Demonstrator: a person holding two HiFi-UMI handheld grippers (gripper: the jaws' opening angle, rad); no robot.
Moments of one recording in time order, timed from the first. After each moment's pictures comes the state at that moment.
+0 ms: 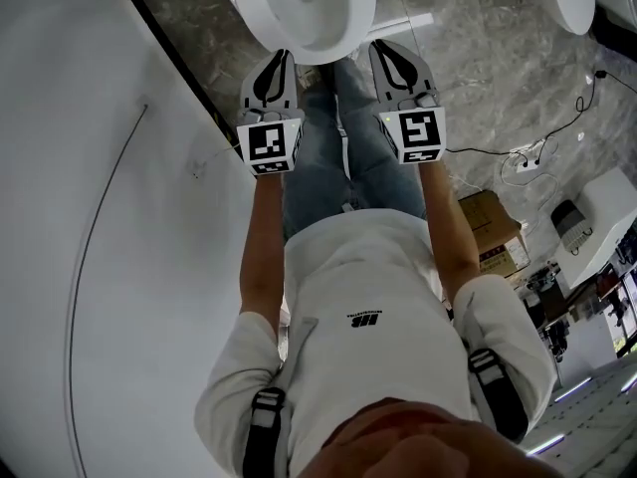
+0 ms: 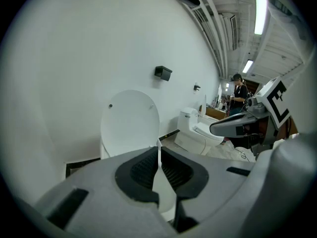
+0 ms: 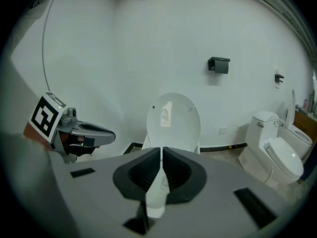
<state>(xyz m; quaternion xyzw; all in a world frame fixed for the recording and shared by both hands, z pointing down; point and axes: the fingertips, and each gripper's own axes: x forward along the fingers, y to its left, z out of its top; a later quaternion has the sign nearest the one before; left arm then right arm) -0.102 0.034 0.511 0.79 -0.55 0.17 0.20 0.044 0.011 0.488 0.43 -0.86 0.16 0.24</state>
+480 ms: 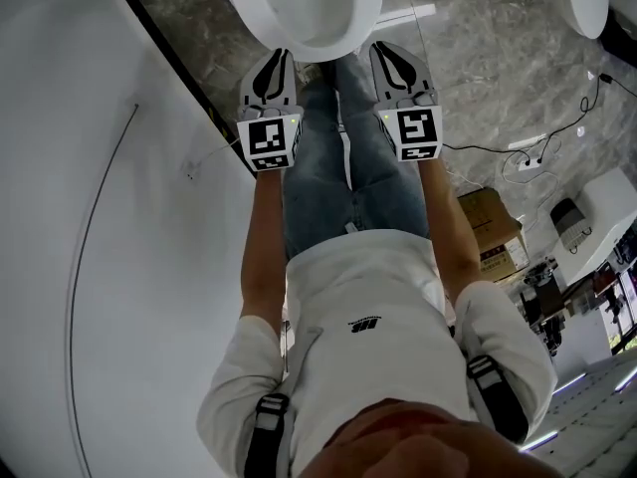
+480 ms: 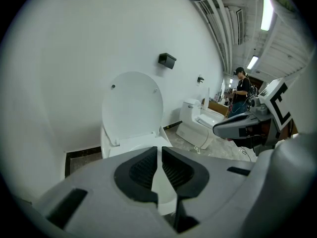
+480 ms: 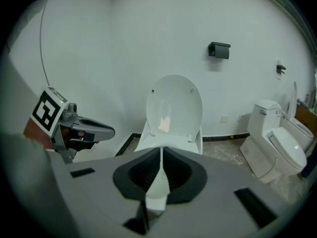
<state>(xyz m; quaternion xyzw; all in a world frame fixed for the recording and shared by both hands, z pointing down) -0.107 0.044 0.582 0.78 -0.55 0.19 0.24 0.043 0.024 0.562 0.41 -0.85 0.18 0.27</state>
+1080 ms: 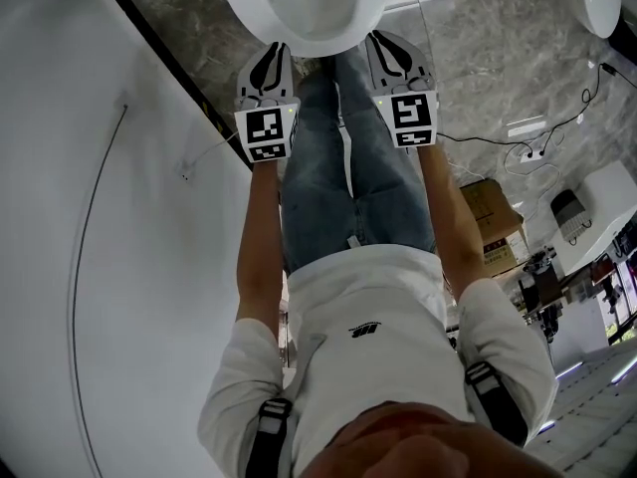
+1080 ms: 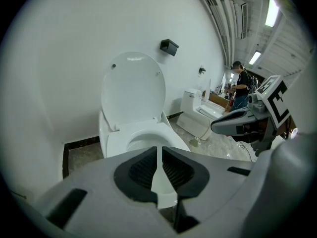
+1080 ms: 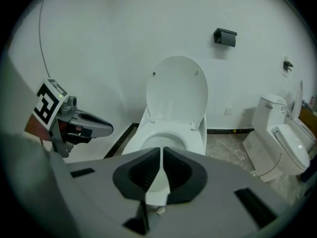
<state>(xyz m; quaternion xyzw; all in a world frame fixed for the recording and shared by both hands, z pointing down) -0.114 0.052 0.652 0.77 -0.54 0.22 0.27 0.033 0.024 0.631 0.39 -0.85 0.19 0.31</state>
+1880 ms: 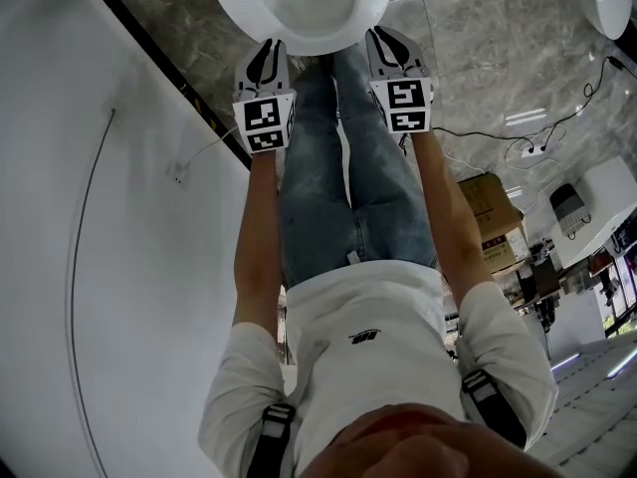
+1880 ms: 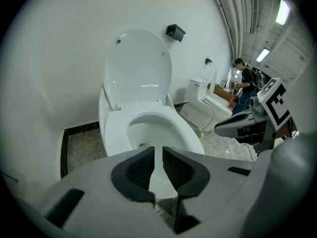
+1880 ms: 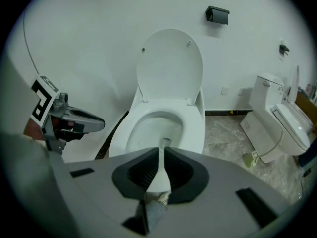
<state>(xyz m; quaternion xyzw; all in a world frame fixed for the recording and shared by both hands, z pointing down) -0.119 0.066 0.728 0.74 -0.53 0.25 0.31 0.051 0.038 0.721 0.40 -0.81 0.25 0.35</state>
